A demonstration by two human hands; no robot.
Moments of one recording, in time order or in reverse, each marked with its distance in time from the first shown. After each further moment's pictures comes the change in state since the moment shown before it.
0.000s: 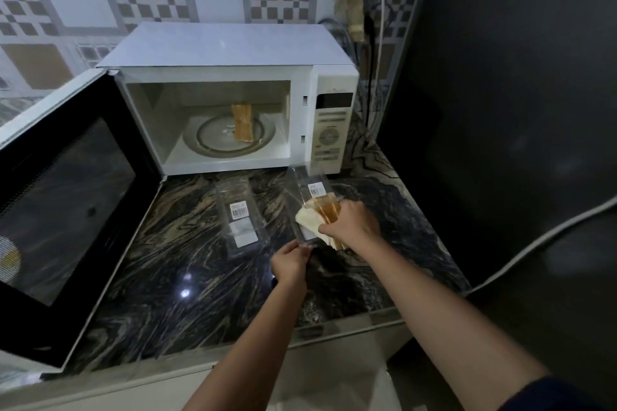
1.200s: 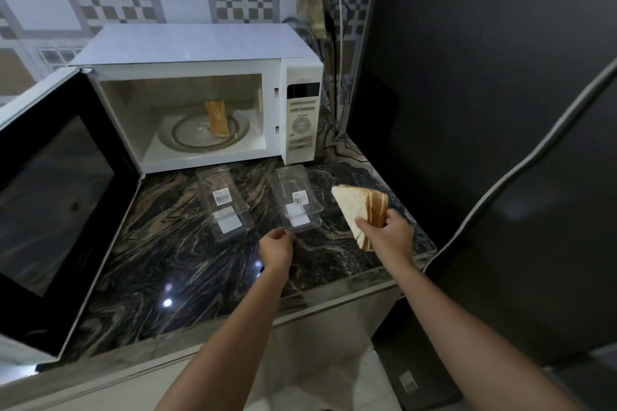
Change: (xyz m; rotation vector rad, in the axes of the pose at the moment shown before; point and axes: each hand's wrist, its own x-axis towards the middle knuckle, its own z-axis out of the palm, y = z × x) left_hand -0.015 -0.006 -0.021 0.418 -0.107 0.201; right_hand -0.082 0.092 0.008 0.646 0.395 0.224
